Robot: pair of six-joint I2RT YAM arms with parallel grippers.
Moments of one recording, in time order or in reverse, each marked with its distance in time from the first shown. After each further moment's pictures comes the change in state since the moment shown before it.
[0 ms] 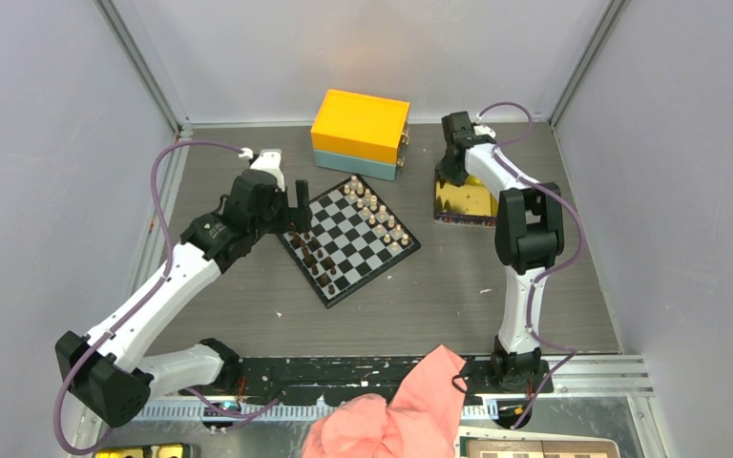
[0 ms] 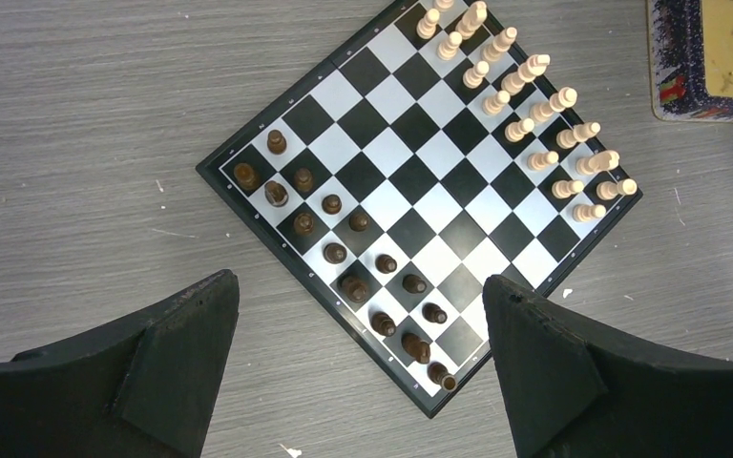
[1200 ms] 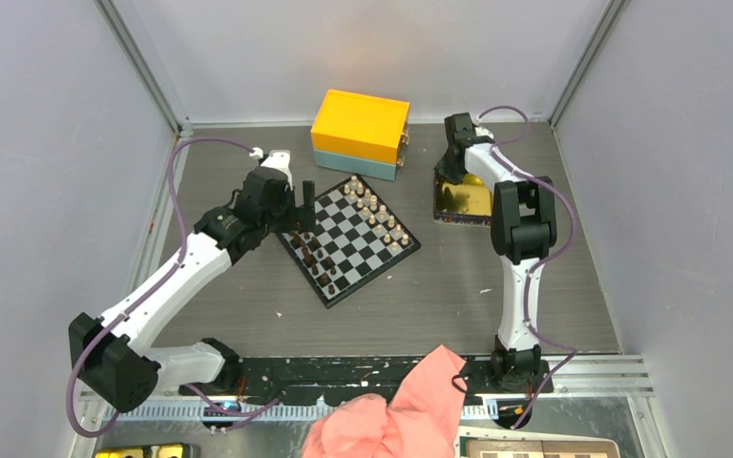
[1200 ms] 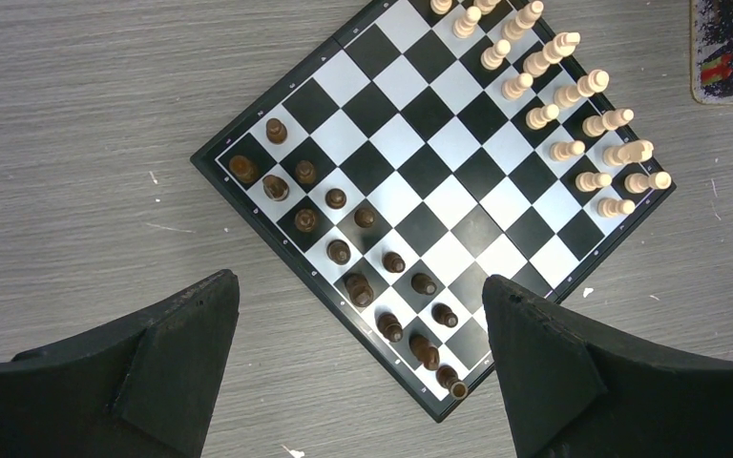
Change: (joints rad) left arm 0.000 0.082 0.011 0.002 -0.002 0.001; right arm -0.034 0.114 0.067 0.069 -0.081 0.001
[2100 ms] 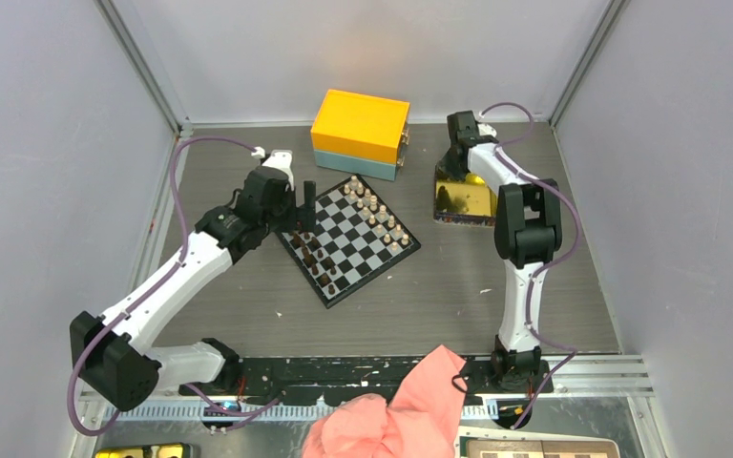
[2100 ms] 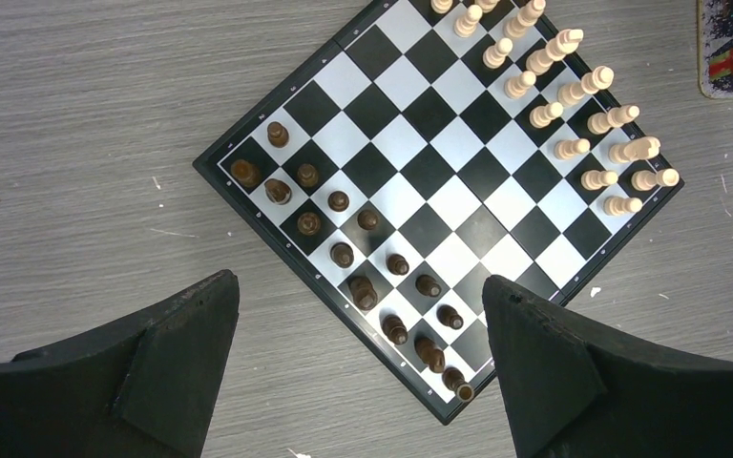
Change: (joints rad) left arm 0.000 0.014 0.000 0.006 0.001 0.022; right arm -0.003 -0.031 -0.031 0.016 0.005 -0.010
